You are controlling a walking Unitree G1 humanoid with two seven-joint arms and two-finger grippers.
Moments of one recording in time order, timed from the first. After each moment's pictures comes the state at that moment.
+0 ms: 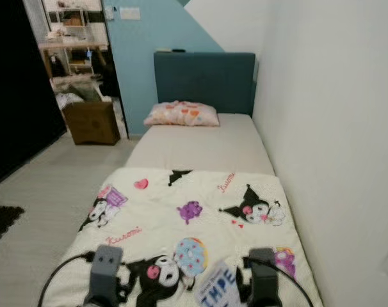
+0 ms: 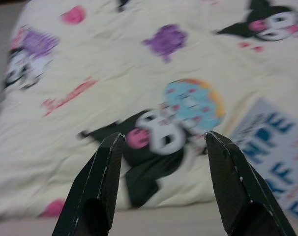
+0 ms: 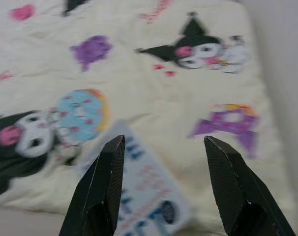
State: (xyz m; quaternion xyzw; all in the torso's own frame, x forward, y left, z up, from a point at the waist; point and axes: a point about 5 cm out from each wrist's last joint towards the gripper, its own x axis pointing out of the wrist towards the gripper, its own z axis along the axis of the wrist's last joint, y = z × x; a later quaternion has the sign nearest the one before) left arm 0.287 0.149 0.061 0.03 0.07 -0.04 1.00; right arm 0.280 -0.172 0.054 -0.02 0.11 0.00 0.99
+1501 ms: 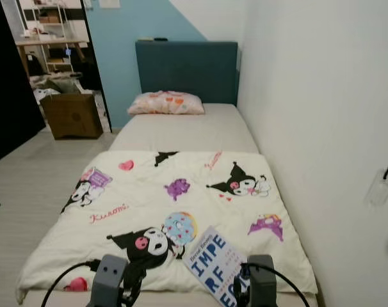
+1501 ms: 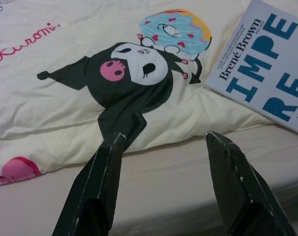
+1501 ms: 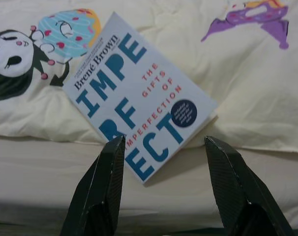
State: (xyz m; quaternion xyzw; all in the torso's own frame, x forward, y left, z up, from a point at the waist) left arm 0.274 0.154 0.050 0.06 0.08 -0.07 0.99; right arm 0.274 -0.164 0.041 0.00 0.15 0.02 0.99
